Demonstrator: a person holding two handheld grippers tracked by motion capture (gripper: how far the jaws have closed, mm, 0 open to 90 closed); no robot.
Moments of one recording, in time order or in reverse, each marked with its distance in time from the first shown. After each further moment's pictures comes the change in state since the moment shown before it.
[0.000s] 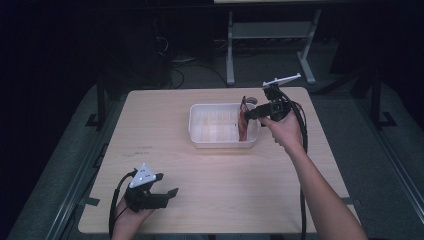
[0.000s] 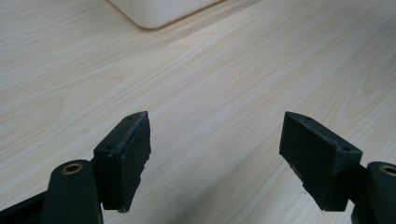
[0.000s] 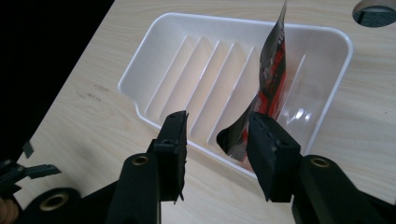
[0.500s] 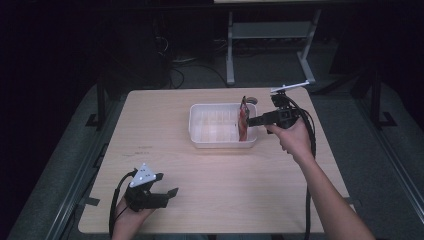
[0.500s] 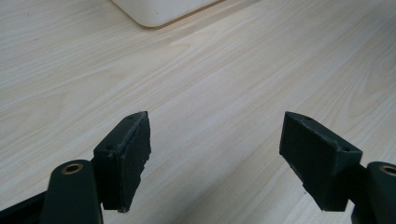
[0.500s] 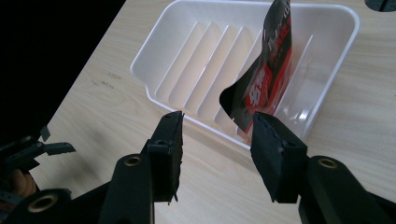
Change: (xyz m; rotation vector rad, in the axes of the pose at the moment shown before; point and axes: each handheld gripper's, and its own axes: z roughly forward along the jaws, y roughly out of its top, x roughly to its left) left arm 0.001 0.000 0.001 0.001 0.001 -0.004; right arm -0.008 -0.022 -0.013 -0.004 0.054 -0.012
